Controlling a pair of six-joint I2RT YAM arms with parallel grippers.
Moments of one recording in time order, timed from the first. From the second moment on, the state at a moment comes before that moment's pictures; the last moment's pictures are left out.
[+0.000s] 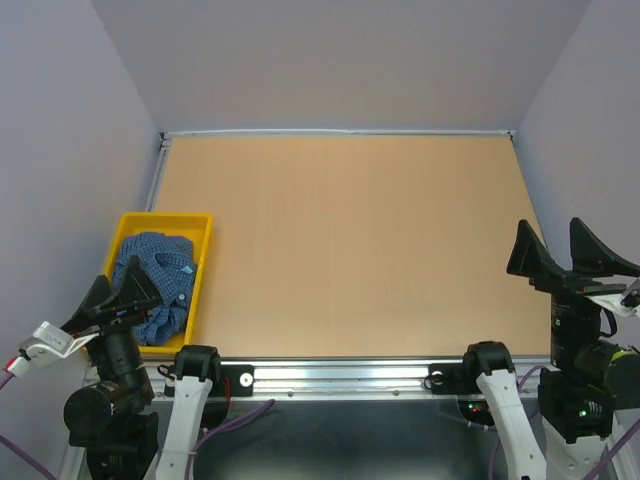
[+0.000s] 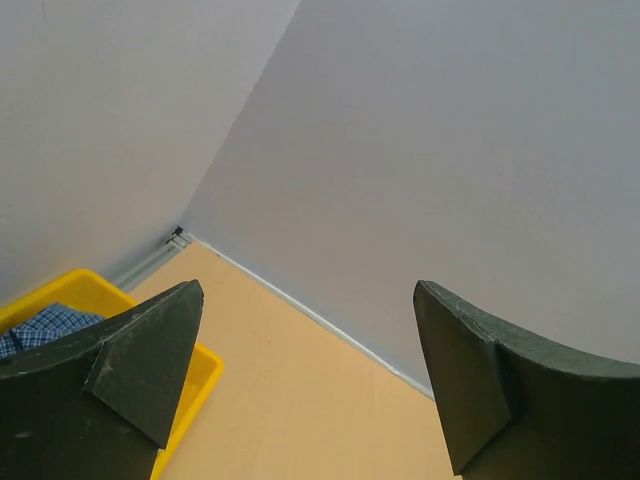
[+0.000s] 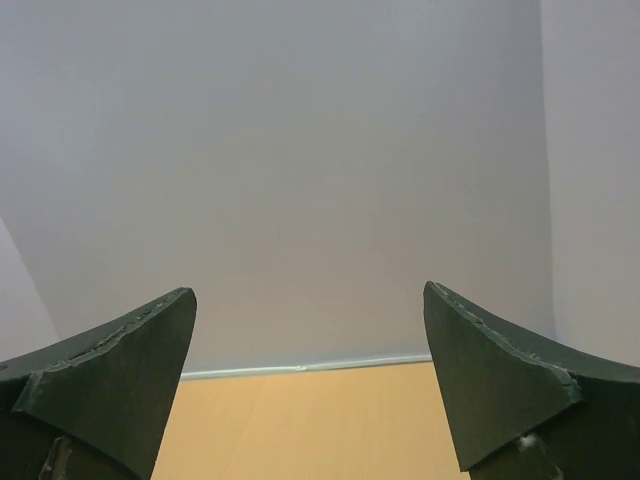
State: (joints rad) left arm -0.09 0.01 0.92 -0.52 -0.45 -0.47; right arm 0.08 0.16 0.91 -0.13 0.04 0.20
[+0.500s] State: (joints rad) left arm -0.09 0.11 0.81 -0.59 -0.34 -0.60; right arm 0.08 0.30 0.84 -0.14 0.03 0.28
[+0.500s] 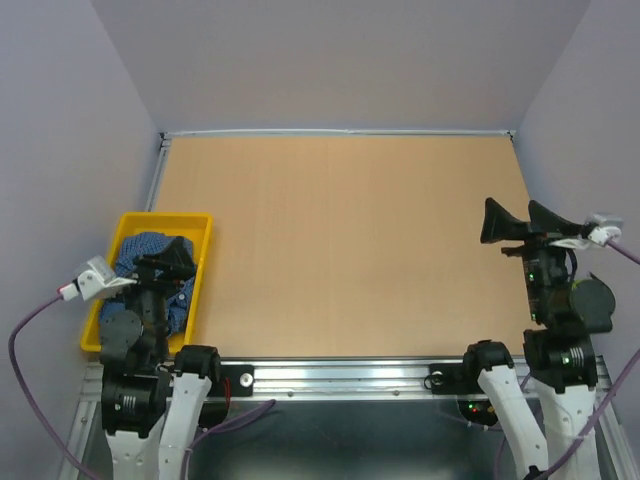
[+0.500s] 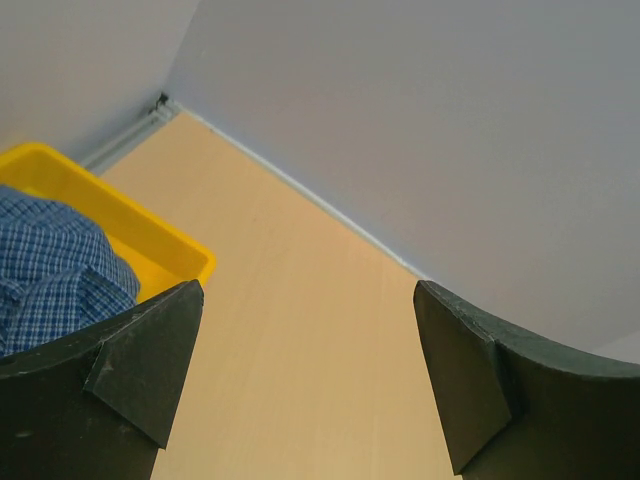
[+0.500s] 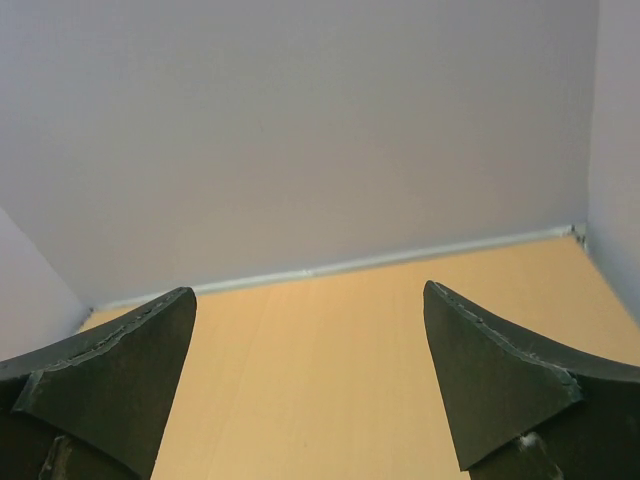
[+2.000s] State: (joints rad) left arm 0.42 1.44 0.75 -0.39 -0.37 -0.70; right arm 0.08 1.00 0.83 -0.44 -0.21 0.50
